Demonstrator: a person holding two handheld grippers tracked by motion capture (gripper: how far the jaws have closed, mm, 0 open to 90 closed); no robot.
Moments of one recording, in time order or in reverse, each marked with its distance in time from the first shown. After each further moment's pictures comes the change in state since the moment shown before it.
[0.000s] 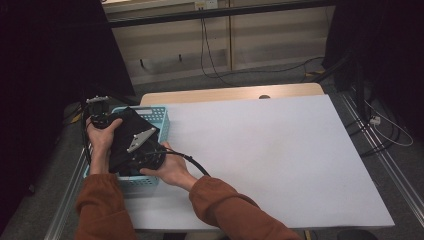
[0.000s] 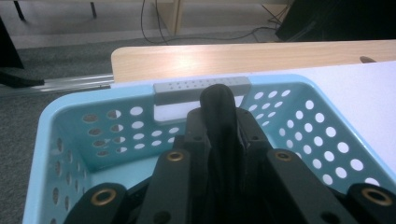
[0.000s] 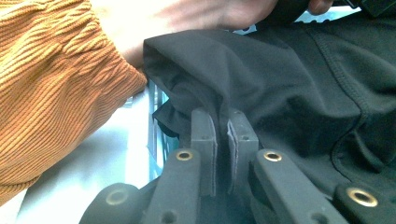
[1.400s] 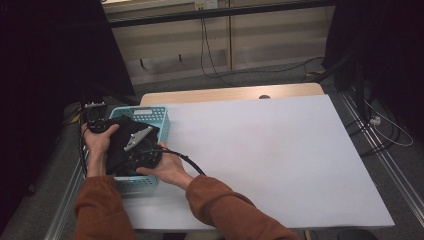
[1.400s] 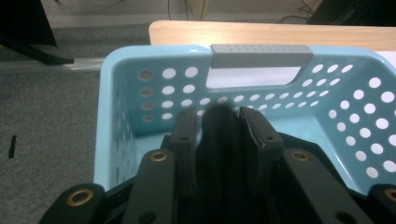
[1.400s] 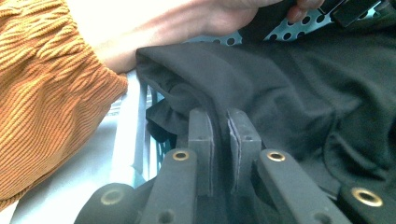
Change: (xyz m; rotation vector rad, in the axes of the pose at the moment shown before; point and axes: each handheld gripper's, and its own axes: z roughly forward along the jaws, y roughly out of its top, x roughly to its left) left arm 0.019 -0.017 0.001 0.040 0.100 -0.032; right arm -0.006 0.002 0.015 0.007 0.021 0.025
